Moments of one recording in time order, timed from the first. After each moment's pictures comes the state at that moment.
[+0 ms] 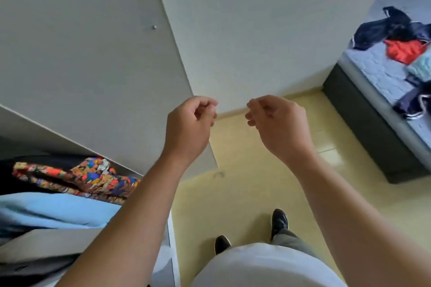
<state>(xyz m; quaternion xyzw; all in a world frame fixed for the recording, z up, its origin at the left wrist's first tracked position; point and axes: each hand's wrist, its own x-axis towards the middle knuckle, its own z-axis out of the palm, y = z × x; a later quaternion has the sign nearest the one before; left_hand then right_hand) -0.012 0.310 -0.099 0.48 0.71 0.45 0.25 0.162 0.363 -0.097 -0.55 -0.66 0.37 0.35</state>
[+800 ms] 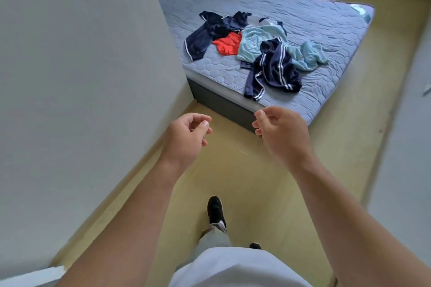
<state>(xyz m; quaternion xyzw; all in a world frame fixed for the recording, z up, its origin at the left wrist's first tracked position) 0.445 0.585 -0.138 0.64 0.55 0.30 0.46 0.642 0.512 -0.149 -0.76 -0.39 0.25 0.45</state>
